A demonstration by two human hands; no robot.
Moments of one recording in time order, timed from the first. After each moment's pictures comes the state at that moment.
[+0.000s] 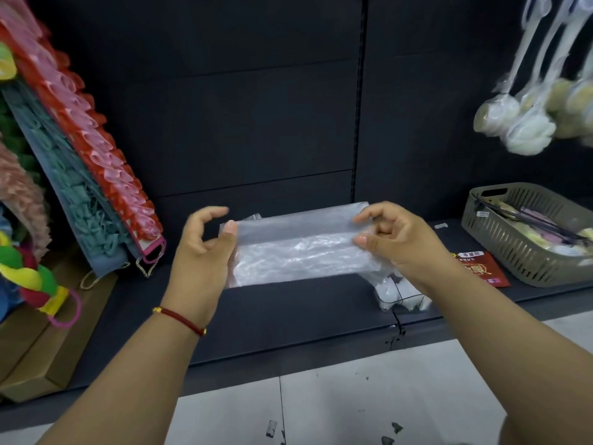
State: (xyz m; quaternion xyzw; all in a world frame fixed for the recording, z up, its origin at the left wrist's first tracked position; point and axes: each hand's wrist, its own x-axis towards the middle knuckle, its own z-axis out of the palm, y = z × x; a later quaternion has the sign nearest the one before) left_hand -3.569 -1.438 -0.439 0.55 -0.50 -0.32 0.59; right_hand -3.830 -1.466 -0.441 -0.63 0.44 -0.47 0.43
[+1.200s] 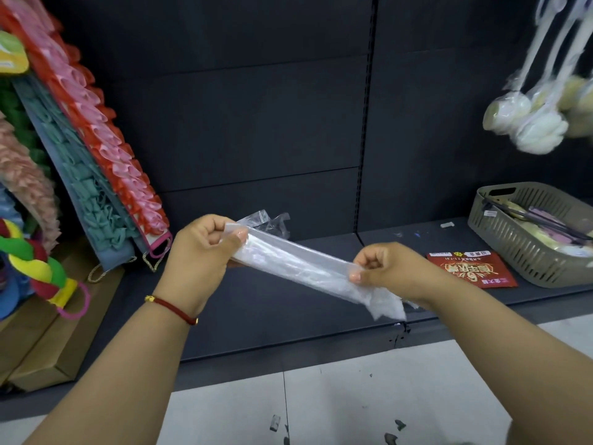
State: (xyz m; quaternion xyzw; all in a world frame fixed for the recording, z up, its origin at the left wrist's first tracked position) left_hand -3.546 -1.440 -0.436 0.56 -0.52 -0.35 0.54; right_hand -3.824 -1.468 -0.468 -0.68 0.55 -0.24 0.42
